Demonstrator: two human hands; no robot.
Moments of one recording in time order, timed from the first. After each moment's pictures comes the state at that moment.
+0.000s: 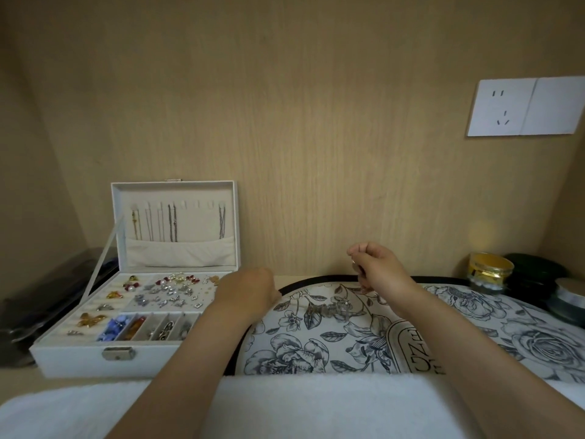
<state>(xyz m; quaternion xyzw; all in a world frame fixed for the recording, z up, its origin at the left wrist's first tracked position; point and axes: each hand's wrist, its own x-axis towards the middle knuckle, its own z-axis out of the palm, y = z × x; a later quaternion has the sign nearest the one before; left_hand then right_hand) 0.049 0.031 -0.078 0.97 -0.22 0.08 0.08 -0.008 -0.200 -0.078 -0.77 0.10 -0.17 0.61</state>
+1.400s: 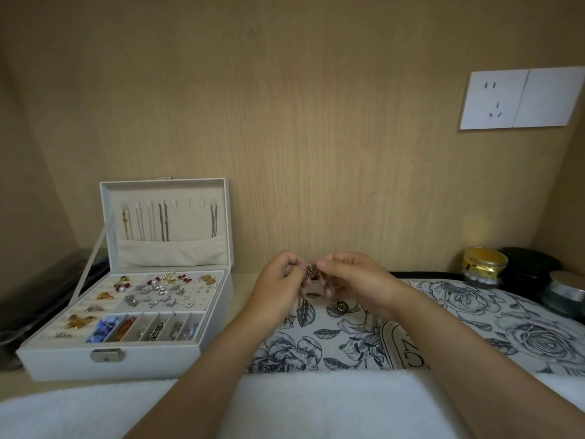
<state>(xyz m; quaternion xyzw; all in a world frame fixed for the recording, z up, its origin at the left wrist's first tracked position) 0.017 -0.015 -0.086 0.75 -0.22 0.00 0.63 -0.017 -0.186 -0.077 -0.75 -0.07 0.01 0.66</state>
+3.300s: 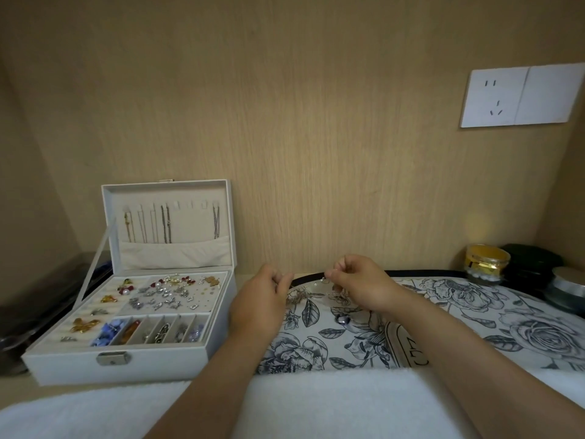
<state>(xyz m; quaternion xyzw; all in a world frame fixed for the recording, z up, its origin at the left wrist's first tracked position) 0.032 0.006 -0.115 0.90 -0.15 0.20 0.36 -0.011 -0.185 -0.088 -0.85 0.05 -0.09 0.52</state>
